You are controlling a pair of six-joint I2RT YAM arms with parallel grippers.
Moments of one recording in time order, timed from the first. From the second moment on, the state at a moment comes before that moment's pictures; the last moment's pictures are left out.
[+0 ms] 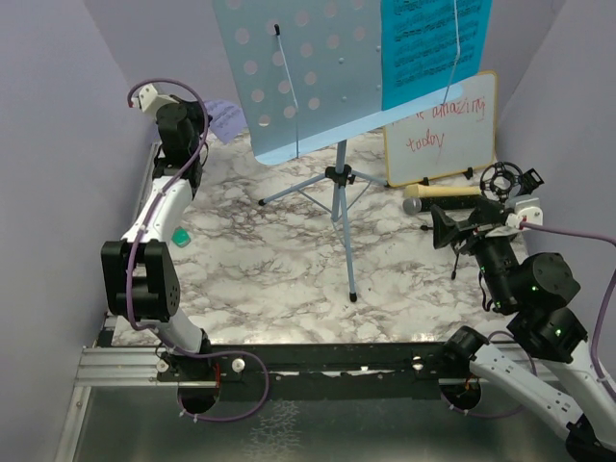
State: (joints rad) left arm -0.01 1.63 1.34 0.27 -0.20 -0.72; right arm 0.71 0.46 0.90 -0.26 0.46 -0.10
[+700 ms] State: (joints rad) left arm 0.04 1.89 0.89 0.56 -0.30 -1.15; right arm 0.71 0.39 0.77 -0.16 0.53 -0.14
